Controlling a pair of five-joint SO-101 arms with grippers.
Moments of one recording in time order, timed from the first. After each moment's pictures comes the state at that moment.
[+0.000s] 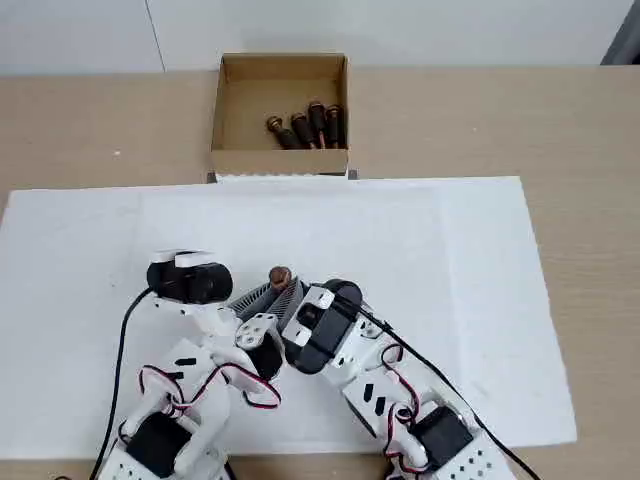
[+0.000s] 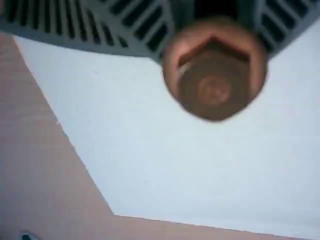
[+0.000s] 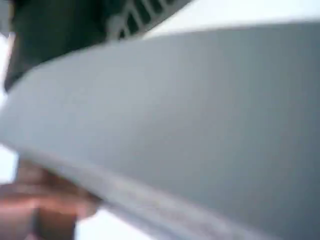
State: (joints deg) left arm 29.8 -104.0 90.5 47.2 37.2; right arm -40.5 -101.6 93.0 34.9 15.3
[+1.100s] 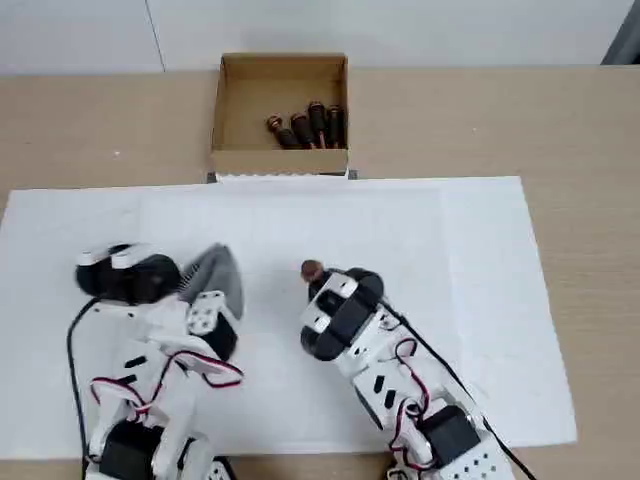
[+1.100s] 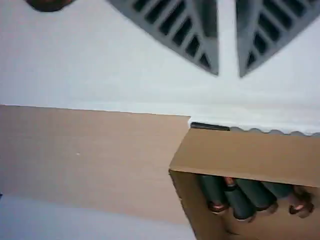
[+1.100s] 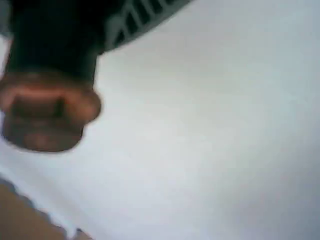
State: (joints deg) left arm 11.7 -103.6 79.6 50.2 24.7; right arm -34.7 -102.2 92.7 34.7 15.3
